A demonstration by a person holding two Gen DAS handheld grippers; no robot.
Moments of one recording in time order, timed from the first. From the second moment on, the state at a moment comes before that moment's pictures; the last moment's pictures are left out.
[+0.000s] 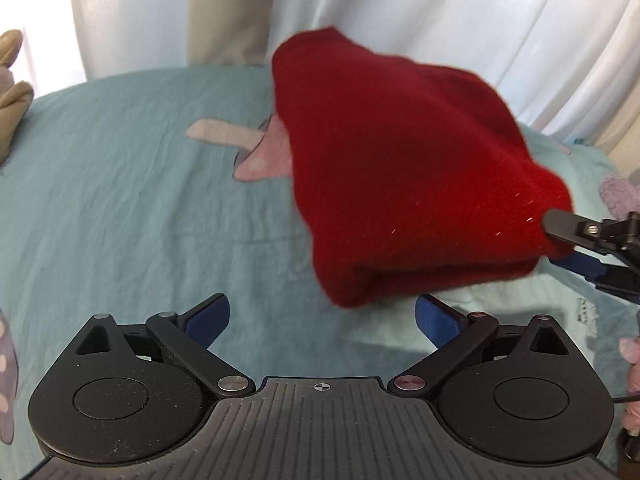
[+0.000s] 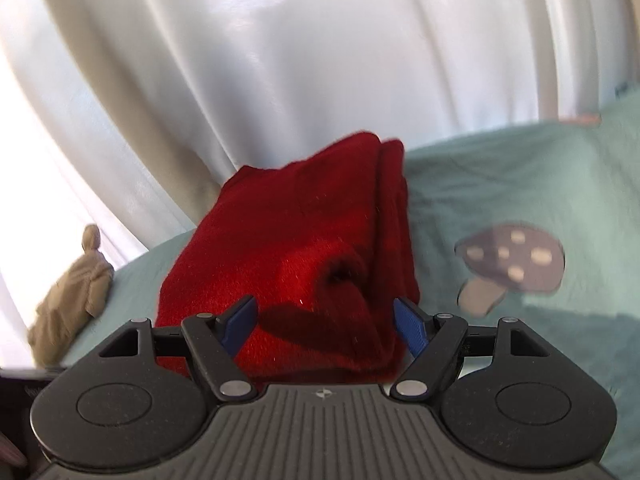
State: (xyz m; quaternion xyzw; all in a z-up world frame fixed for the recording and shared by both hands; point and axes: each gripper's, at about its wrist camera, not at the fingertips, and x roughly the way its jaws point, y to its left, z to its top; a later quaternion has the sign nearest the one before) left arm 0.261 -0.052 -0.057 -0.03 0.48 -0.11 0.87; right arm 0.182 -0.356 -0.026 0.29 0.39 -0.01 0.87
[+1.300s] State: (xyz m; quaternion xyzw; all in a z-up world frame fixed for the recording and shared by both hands) left arm 0.322 0.020 -0.023 -0.17 0.45 -0.15 0.87; right arm 0.222 -0.423 -0.029 0.35 0.38 0.03 0.86
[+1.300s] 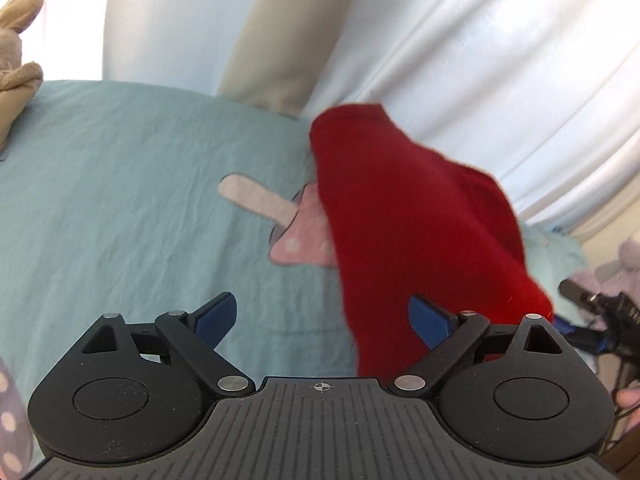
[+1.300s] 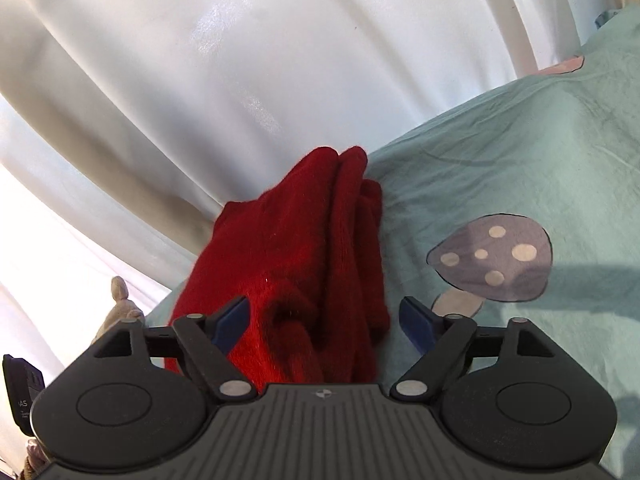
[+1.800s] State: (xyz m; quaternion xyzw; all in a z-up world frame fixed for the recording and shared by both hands) left arm 0.417 0.001 -0.090 -0.35 0.49 -0.23 0.76; right arm 0.319 -0.447 -0.107 0.44 0.44 0.12 0.78
